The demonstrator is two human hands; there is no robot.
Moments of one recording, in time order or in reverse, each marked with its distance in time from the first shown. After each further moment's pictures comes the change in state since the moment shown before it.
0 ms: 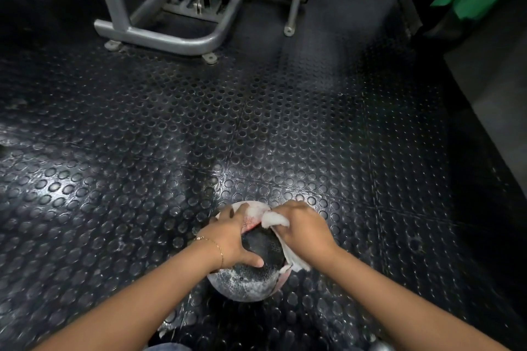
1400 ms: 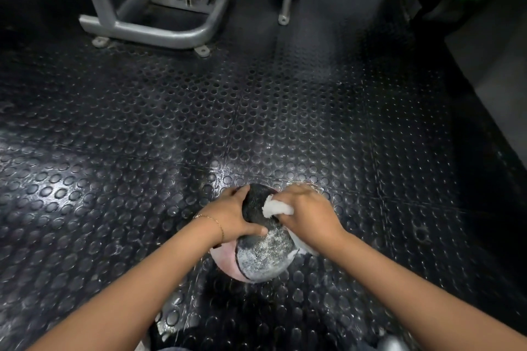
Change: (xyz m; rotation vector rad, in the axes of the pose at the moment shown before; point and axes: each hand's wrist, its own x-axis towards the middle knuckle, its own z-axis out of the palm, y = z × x) left_hand 0.023 0.004 -0.026 -0.099 -0.001 0.044; right_hand 0.012 0.005 -0.010 -0.039 0.026 -0.059
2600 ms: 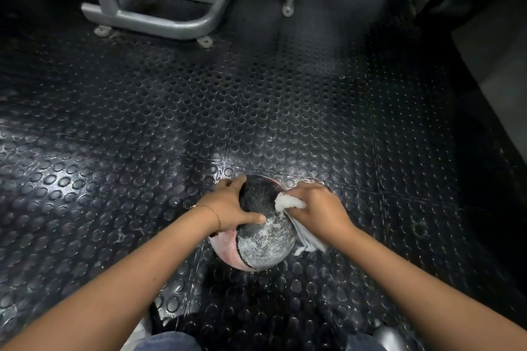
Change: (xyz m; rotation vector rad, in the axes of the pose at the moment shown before) left_hand -0.005 0.002 -0.003 -0.043 -0.001 -0.087; right_hand -0.007 0.015 -0.002 0.103 -0.088 0.135
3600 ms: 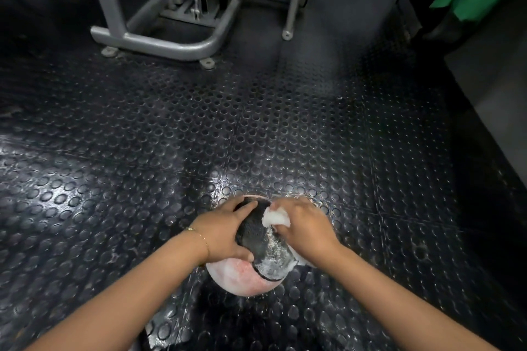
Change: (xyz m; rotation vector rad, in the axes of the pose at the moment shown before) left_hand -0.002 -0.006 0.000 0.382 0.001 0.265; right_hand 0.010 -0.018 -0.003 -0.104 0.006 -0.025
